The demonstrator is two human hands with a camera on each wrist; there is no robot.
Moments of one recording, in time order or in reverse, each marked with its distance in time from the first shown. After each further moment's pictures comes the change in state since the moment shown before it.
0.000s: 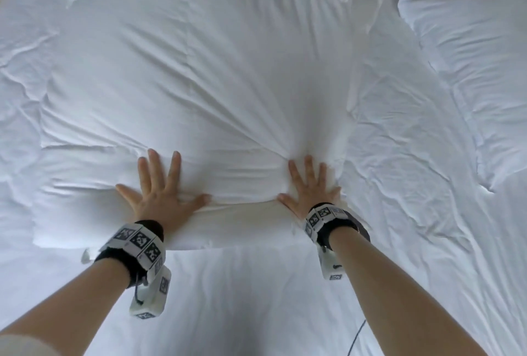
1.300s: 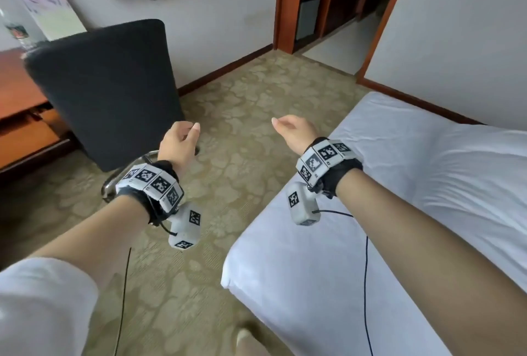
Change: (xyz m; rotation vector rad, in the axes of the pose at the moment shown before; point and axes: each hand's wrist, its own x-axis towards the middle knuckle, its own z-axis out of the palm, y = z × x) left_hand -0.339 -0.788 -0.182 -1.004 0.907 -0.463; right_hand -0.409 -0.863 0.034 0.387 0.172 -0.944
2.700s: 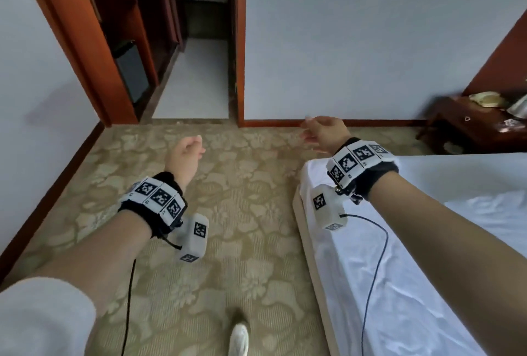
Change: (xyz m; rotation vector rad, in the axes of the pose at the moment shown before) left_hand 0.876 0.272 0.477 -0.261 -0.725 0.373; right_hand 0.794 0.119 -0.247 0.373 0.747 0.515
